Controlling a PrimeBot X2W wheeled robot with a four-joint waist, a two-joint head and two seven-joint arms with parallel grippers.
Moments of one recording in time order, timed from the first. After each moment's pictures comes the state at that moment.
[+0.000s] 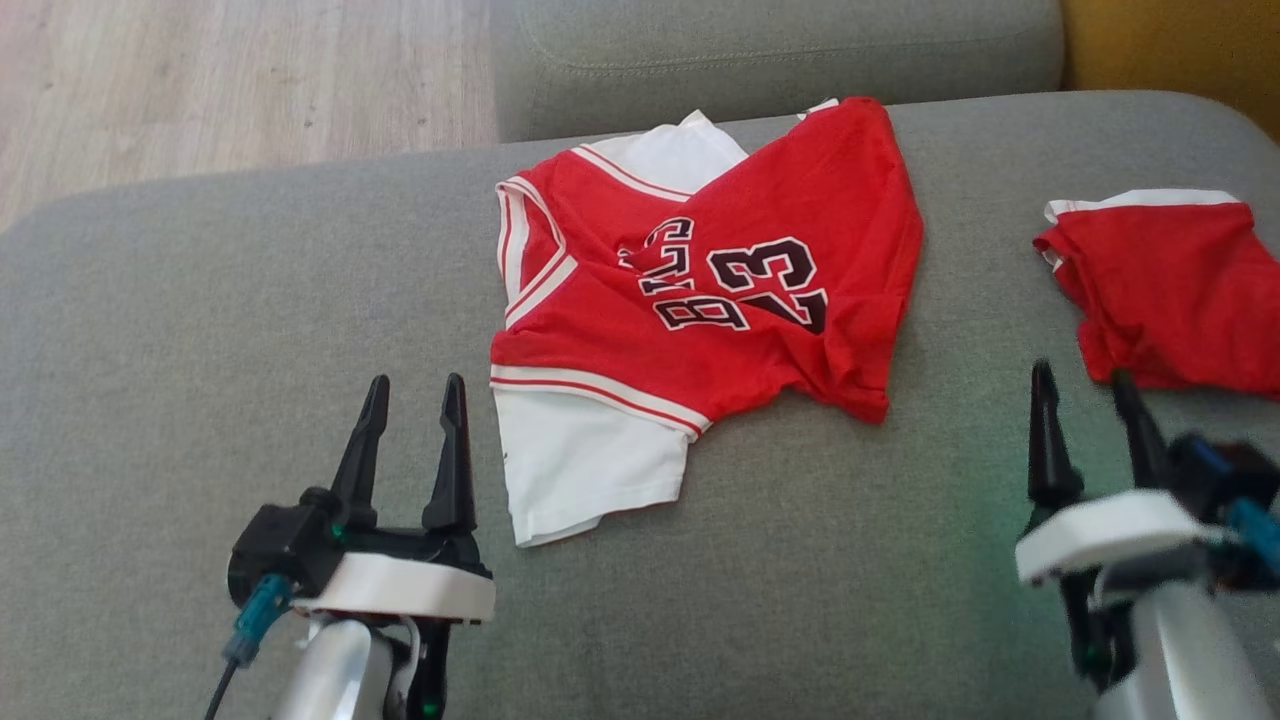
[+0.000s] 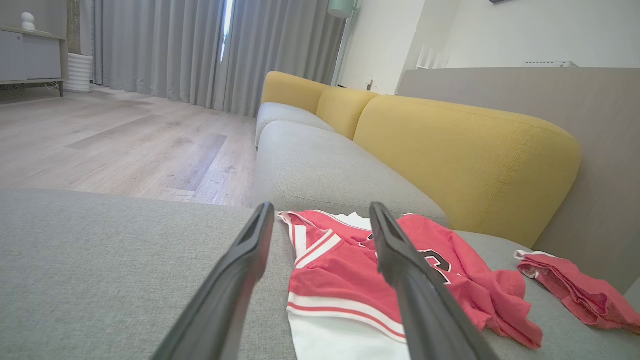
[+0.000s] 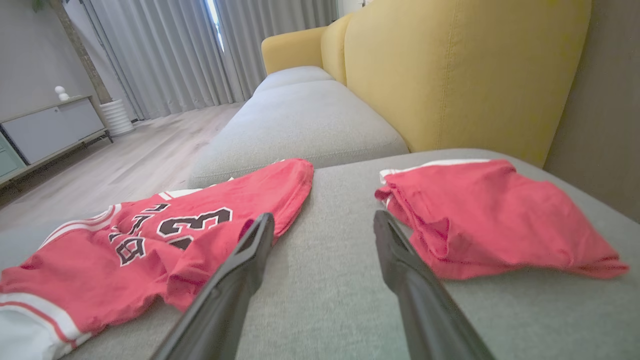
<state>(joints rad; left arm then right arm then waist) -0.15 0.04 -0.23 0.29 -0.35 -0.07 -0.26 -0.18 -0.05 -0.12 0.38 0.09 0.13 -0.15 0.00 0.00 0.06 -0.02</state>
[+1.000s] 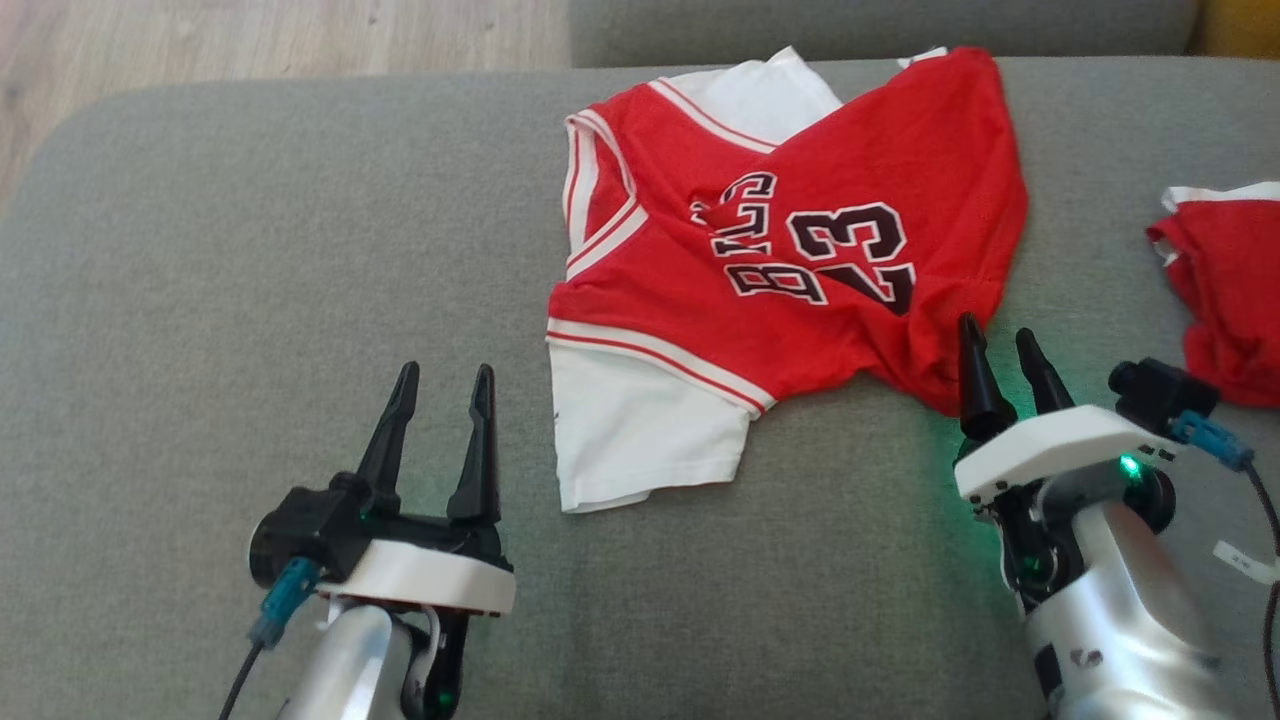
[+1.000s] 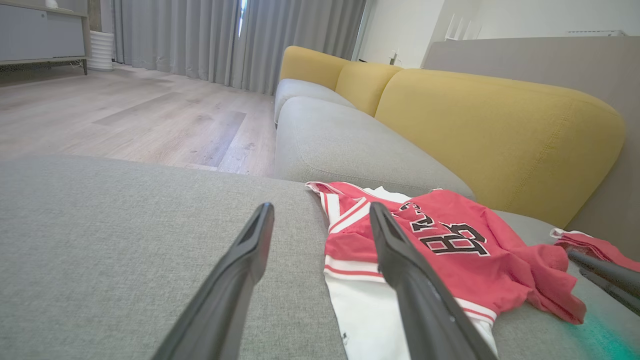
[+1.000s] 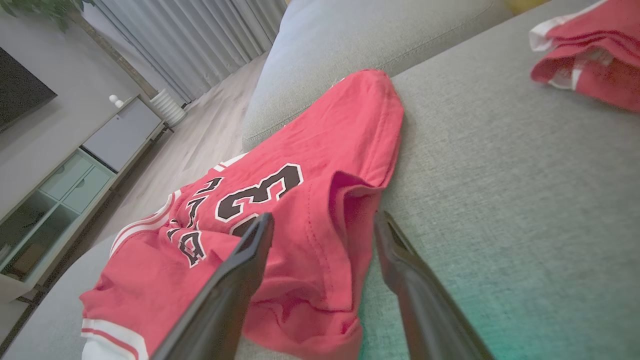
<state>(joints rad) -0.19 0.04 -0.27 0.30 -0.33 -0.08 -0.26 -0.38 -0.05 0.04 0.66 0.51 0.13 -0.10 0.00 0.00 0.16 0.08</state>
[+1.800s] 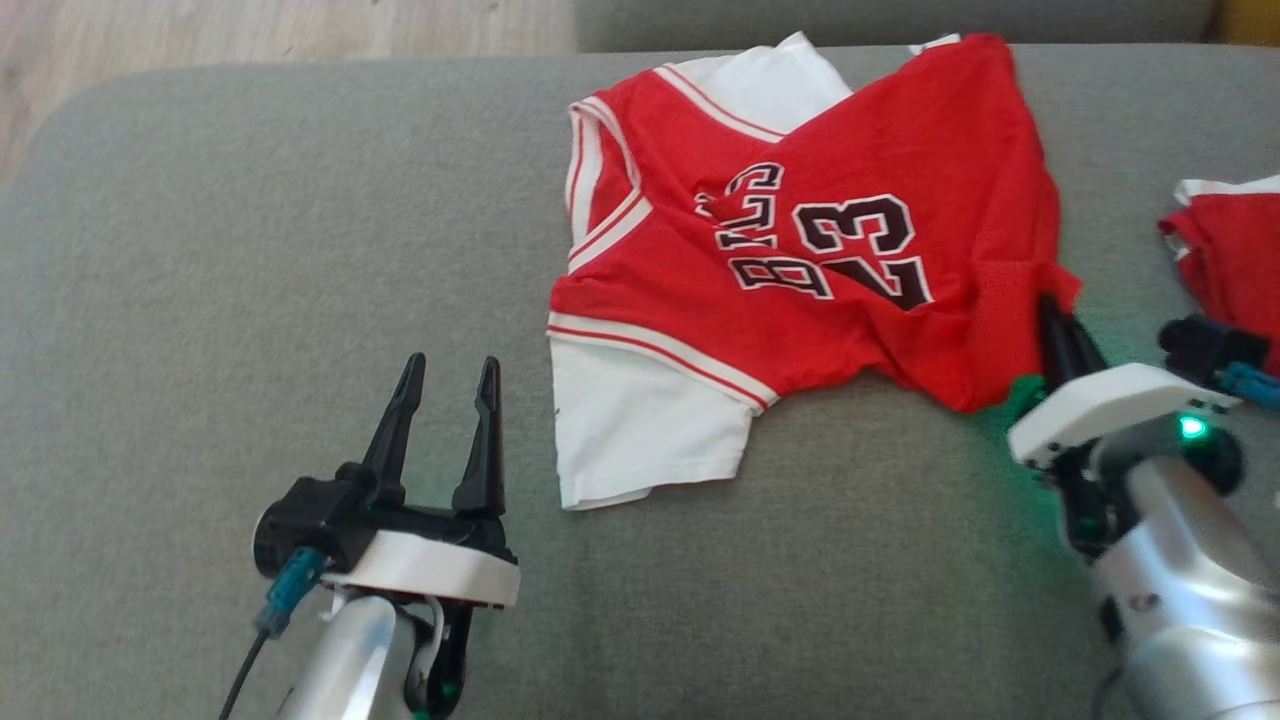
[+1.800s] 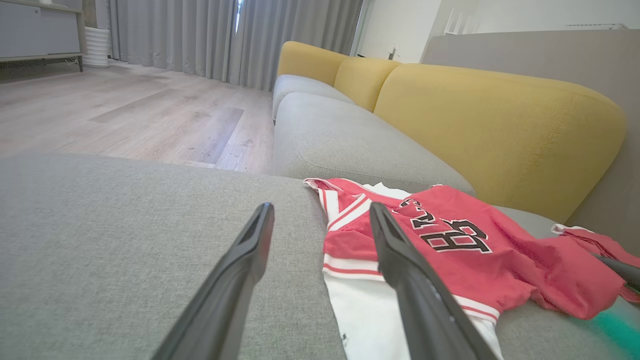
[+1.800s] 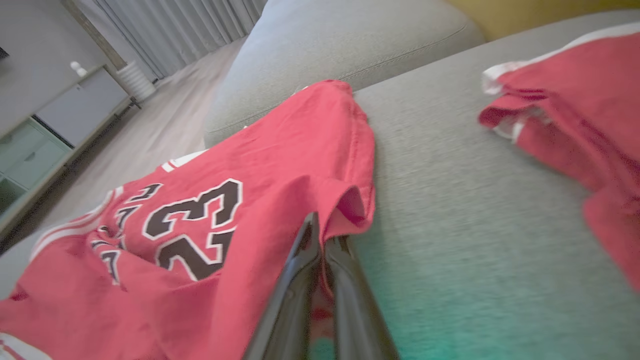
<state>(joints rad) -0.21 0.04 -0.28 0.32 -0.33 -0.08 -0.26 -0.53 -0.17 0.15 0.88 0.60 0.13 -0.16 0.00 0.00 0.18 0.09</state>
